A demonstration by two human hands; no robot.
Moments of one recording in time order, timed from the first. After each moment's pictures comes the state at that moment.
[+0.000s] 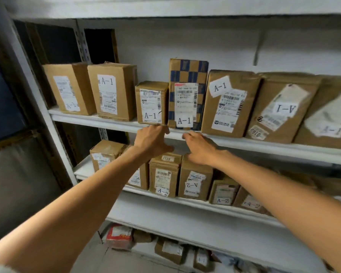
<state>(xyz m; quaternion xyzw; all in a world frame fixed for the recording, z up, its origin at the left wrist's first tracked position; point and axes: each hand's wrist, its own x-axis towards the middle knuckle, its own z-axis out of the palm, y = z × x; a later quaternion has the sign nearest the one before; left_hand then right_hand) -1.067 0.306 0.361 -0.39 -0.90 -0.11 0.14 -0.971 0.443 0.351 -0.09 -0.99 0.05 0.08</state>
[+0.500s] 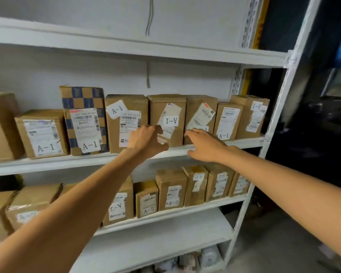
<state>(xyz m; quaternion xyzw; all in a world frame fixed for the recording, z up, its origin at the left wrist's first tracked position) -0.923 0.451 0.421 -0.58 -0.78 -0.20 0.14 -0.747 0.526 0.435 -0.33 -0.94 -0.03 0.11</state>
